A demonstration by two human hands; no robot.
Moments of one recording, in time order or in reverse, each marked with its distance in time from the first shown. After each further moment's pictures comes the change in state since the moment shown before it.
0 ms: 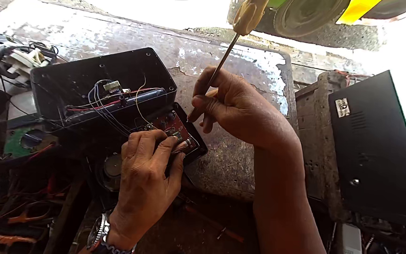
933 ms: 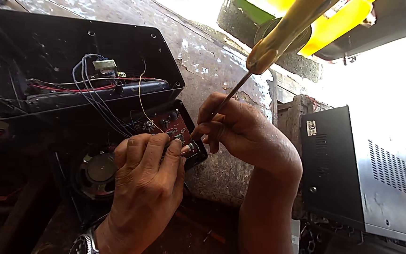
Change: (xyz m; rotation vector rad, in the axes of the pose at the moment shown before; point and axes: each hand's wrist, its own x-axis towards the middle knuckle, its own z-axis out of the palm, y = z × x) left_hand -0.004 0.002 0.006 0.008 0.051 0.006; right_hand -0.011 -0.004 0.007 -0.181 -0.171 -0.047
